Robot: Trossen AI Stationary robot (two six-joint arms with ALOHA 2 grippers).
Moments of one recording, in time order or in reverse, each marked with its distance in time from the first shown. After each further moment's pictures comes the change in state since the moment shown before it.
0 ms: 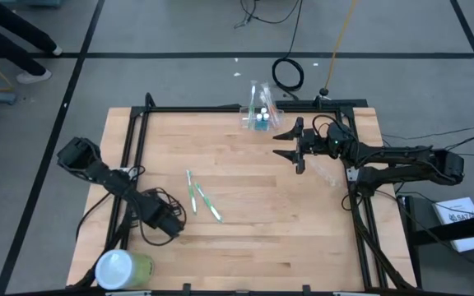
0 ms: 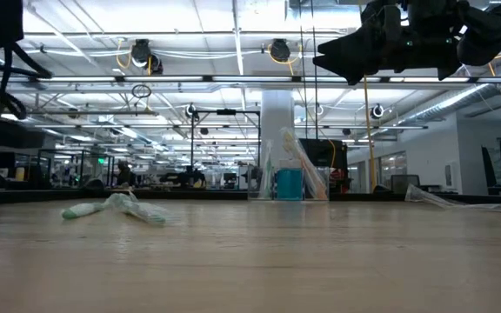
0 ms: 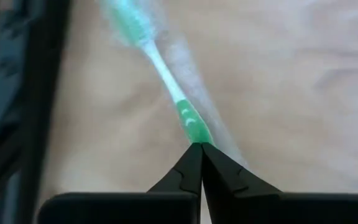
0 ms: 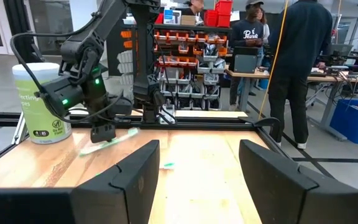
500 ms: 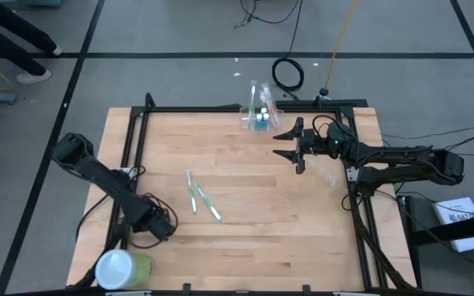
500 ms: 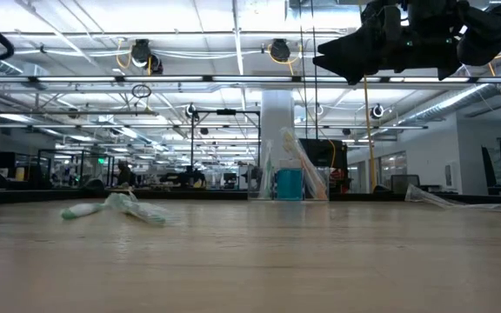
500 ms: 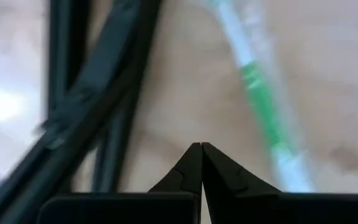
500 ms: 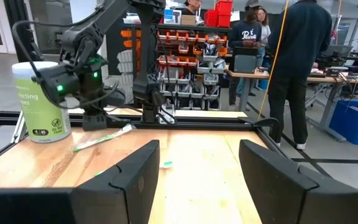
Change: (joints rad) left arm -0.084 -0.085 0.000 -0.052 0.264 -0.091; right arm 0.000 0.000 0.000 0.000 0.000 -0.006
